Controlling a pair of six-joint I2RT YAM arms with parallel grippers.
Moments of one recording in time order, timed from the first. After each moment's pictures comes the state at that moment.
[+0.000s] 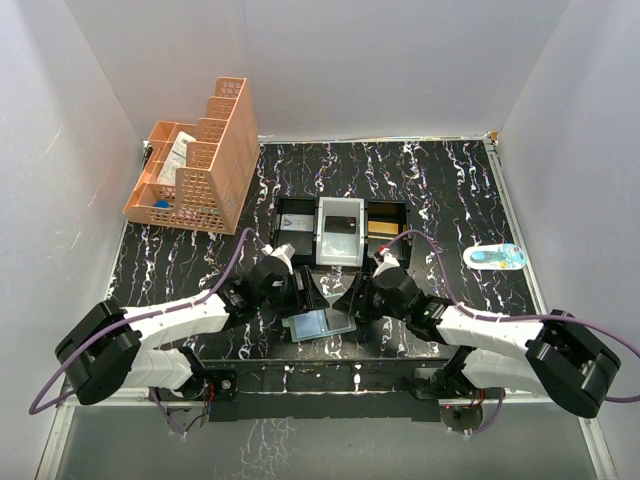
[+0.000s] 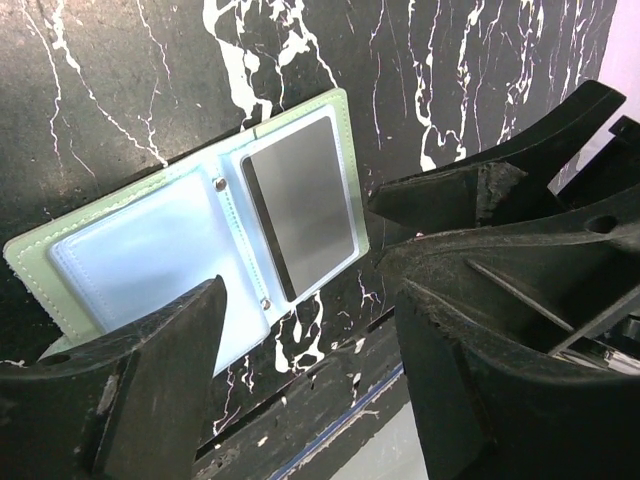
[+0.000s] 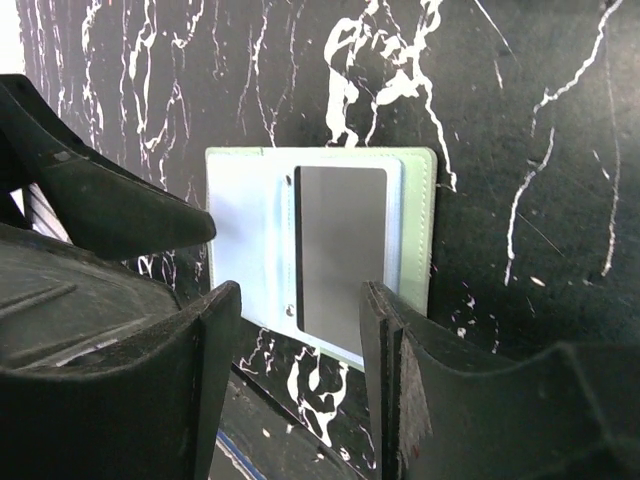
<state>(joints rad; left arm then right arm) -0.88 1.24 0.51 0.01 0.11 -1.00 0.83 1.11 0.31 0.21 -0.06 0.93</state>
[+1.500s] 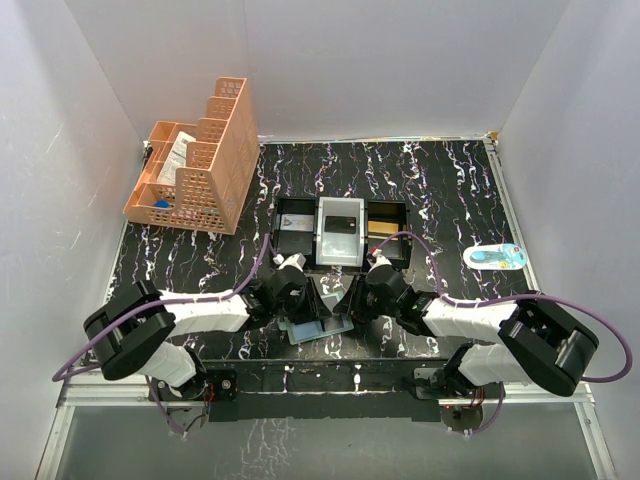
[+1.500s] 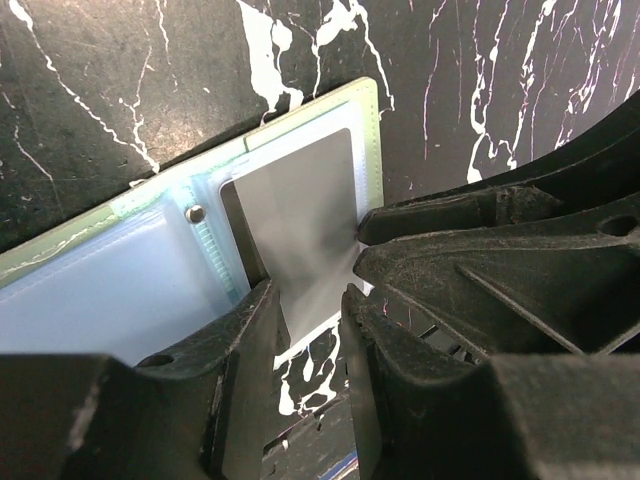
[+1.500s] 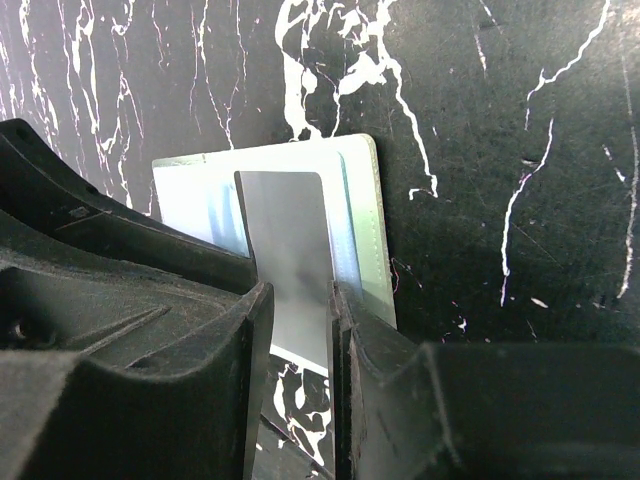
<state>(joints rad) -0.97 1.43 0.53 0.10 0.03 -1.09 0.83 1.28 0.37 0.23 -0.09 0.97</state>
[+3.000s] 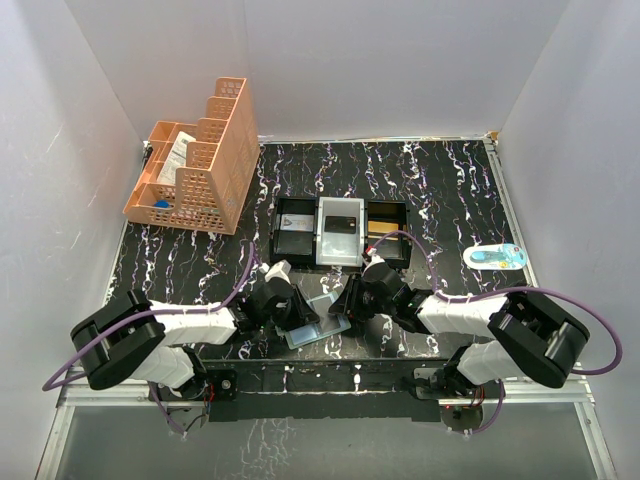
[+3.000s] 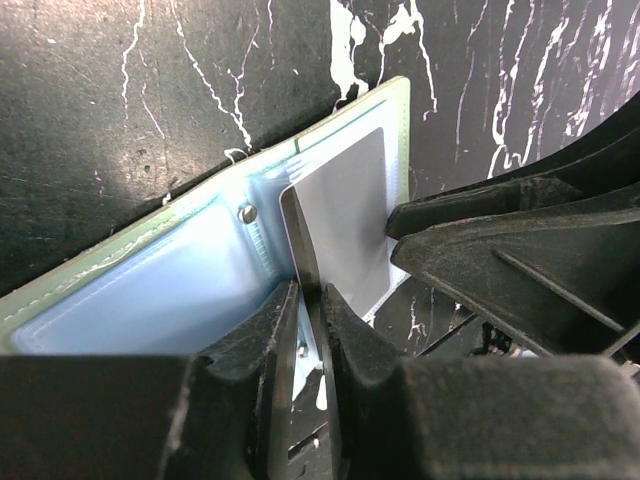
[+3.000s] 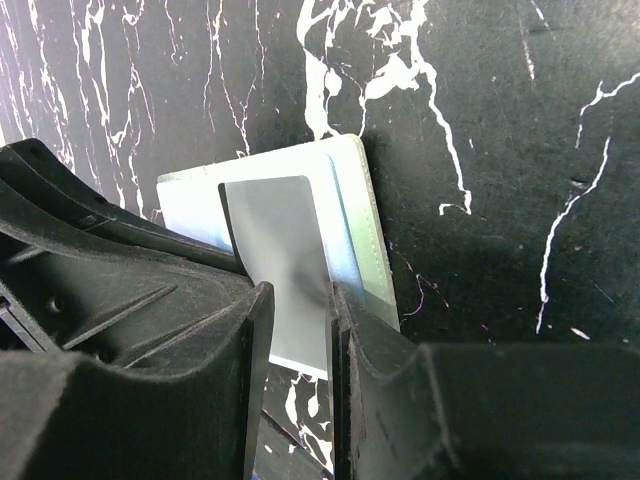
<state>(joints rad) -0.98 1.35 0.37 0.23 -0.04 -1.15 0.83 1.35 0.39 0.27 -0.13 0.97</state>
